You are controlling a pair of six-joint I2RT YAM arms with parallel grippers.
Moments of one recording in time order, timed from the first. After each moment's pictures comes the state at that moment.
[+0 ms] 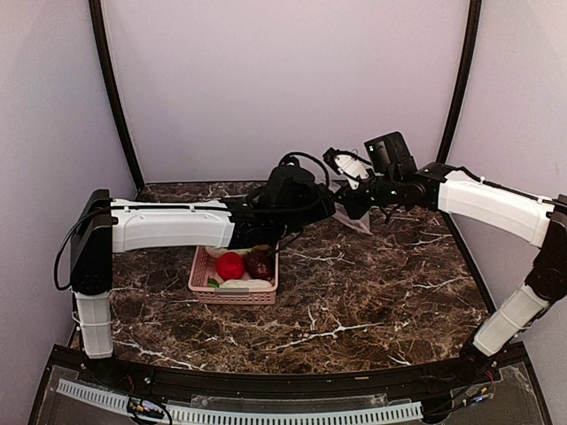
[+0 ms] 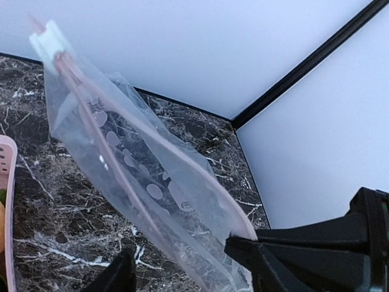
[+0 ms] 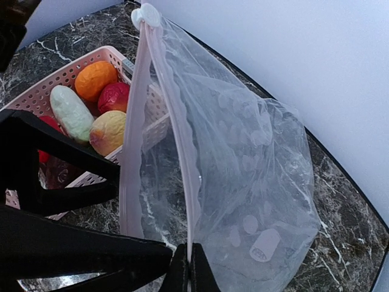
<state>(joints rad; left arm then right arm) -1.04 1.96 1.57 0.03 -0.44 -0.85 0.68 1.54 1.32 -0.41 -0.05 -0.22</state>
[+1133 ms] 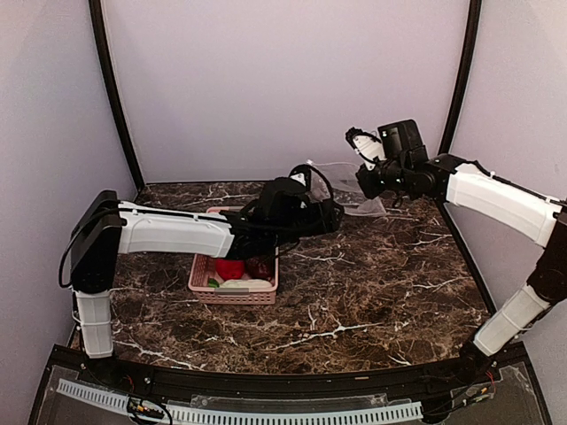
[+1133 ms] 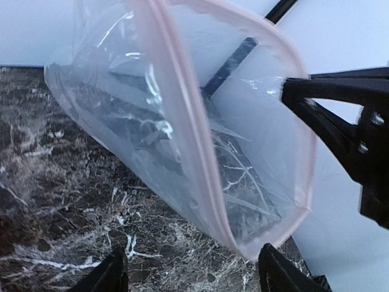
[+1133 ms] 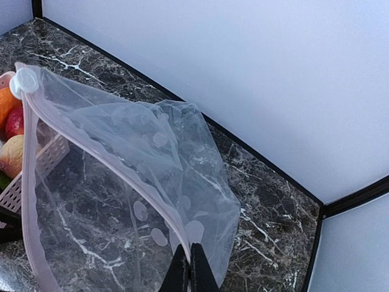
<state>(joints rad) -1.01 2.02 1.50 0.20 -0.25 -0.73 0.62 1.51 1.35 -0.39 0.26 -0.24</state>
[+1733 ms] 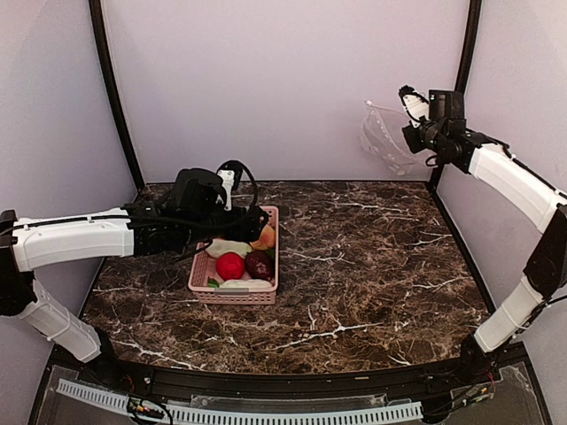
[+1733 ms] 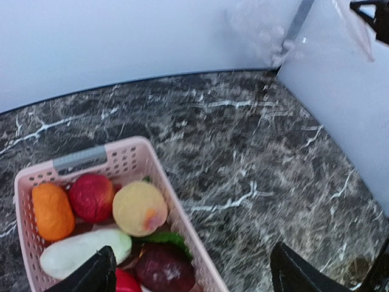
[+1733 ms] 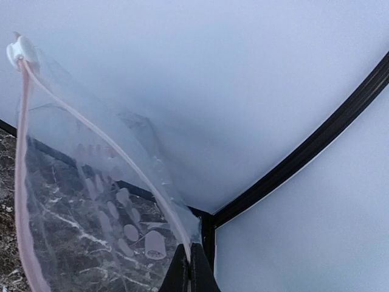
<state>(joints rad) -0.89 1.42 1.09 -0.13 -0.29 -0.40 0.30 1.56 1.54 -0.26 0.34 -0.44</state>
